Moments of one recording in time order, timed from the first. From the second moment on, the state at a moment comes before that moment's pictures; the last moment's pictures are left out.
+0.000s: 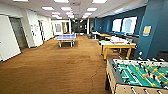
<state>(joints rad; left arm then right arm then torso) 1.53 3.03 -2.78 0.16 -0.16 -0.03 -1.57 3.08 -2.79 -0.19 0.06 -0.01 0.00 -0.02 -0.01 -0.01</state>
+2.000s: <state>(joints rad) 1.53 3.03 -2.78 0.16 -0.16 -0.03 -1.57 3.08 -2.79 -0.19 0.07 -0.01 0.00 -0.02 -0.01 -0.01</state>
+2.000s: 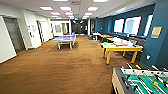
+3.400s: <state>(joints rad) 1.54 3.03 -2.78 0.16 -0.16 -0.03 -1.58 3.08 -2.78 -0.19 0.06 -0.01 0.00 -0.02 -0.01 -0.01</state>
